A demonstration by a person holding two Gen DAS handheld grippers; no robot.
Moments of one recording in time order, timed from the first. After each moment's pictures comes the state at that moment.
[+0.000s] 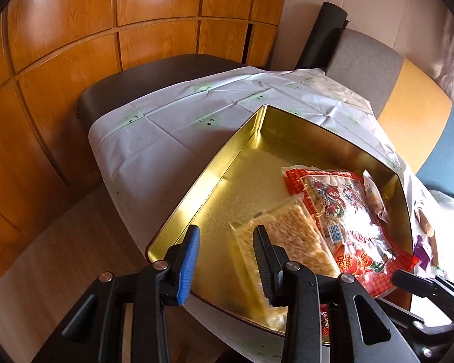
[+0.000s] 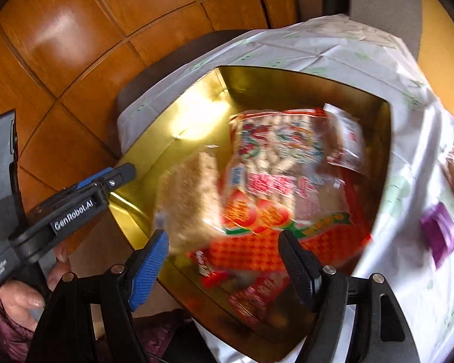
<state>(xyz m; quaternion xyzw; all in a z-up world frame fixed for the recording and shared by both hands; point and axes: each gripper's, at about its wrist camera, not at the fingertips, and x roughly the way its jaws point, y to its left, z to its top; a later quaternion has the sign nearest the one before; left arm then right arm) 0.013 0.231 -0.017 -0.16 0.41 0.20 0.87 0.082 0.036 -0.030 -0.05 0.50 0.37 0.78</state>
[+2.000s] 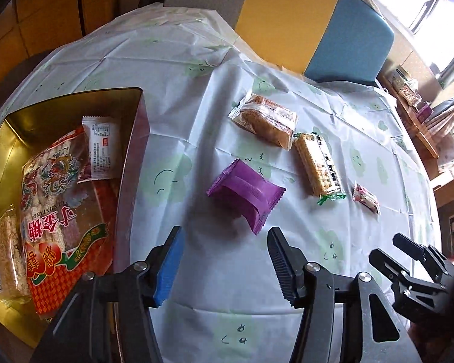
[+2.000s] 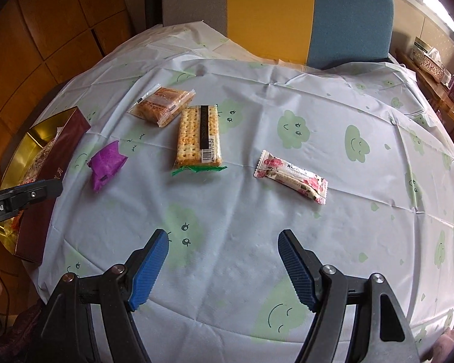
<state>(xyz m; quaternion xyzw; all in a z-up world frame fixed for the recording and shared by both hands) 0.133 -0.039 -0.016 -0.09 0.54 -0.06 0.84 0.106 -0.274 -0.035 0.01 0.51 0.09 0.85</state>
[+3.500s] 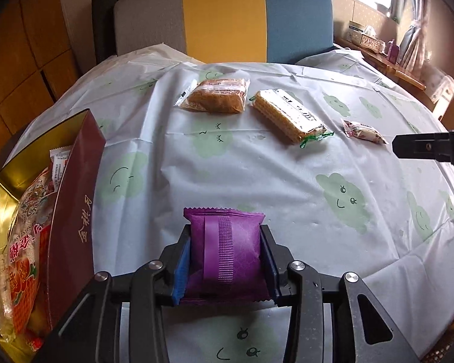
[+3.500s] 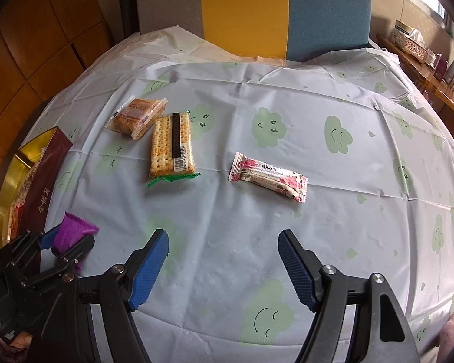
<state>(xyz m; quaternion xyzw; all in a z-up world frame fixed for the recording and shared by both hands) 0.095 -0.090 -0.070 0.08 0.45 -0.11 0.88 0.113 -0.297 -0.036 0.05 0.51 0.05 0.86</state>
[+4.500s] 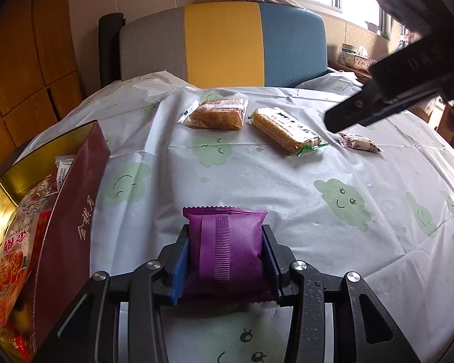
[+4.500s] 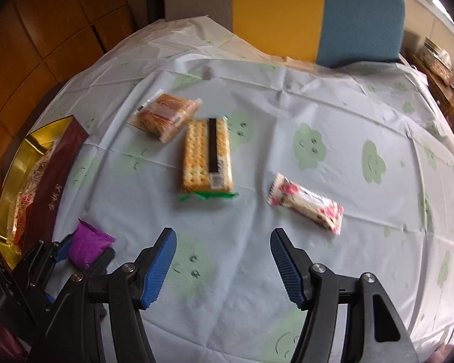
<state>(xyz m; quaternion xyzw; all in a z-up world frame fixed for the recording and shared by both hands) 0.074 -0.083 -0.080 0.07 0.37 -0.12 0.92 0.148 -0.255 -0.029 0.00 0.53 0.12 0.84</state>
